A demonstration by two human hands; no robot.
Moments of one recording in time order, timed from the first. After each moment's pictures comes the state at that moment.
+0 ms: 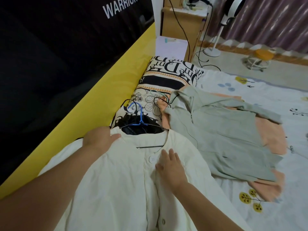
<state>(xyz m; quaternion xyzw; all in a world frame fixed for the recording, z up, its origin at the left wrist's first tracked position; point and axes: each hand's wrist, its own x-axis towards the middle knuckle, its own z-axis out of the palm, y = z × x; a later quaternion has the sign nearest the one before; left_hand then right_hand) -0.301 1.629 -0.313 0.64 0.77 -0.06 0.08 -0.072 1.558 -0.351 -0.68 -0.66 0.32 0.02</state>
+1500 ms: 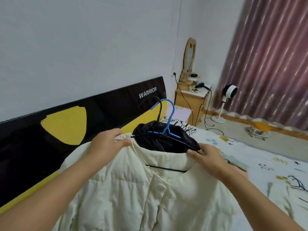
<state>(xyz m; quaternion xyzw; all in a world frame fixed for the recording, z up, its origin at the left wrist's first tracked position) -0.162 1.256 0.003 0.58 0.71 0.39 0.08 0.125 1.317 -0.006 -0.53 -0.75 0.28 0.28</state>
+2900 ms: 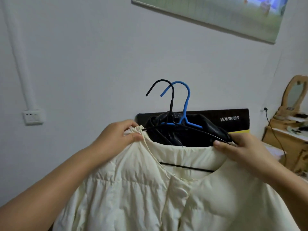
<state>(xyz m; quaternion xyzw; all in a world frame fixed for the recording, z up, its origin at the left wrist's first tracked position) -0.007 0.684 0.136 0.44 0.78 0.43 -0.05 0.215 0.893 0.150 -0.22 -0.89 0.25 0.31</state>
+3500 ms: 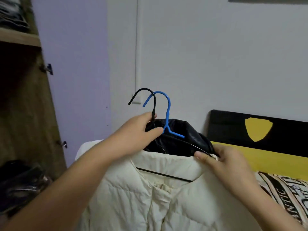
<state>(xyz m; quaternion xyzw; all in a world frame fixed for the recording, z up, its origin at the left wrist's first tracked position) 0.157 0.532 0.137 0.23 0.88 0.39 -0.11 0.215 0.751 0.096 -0.01 -0.92 0.31 0.22</state>
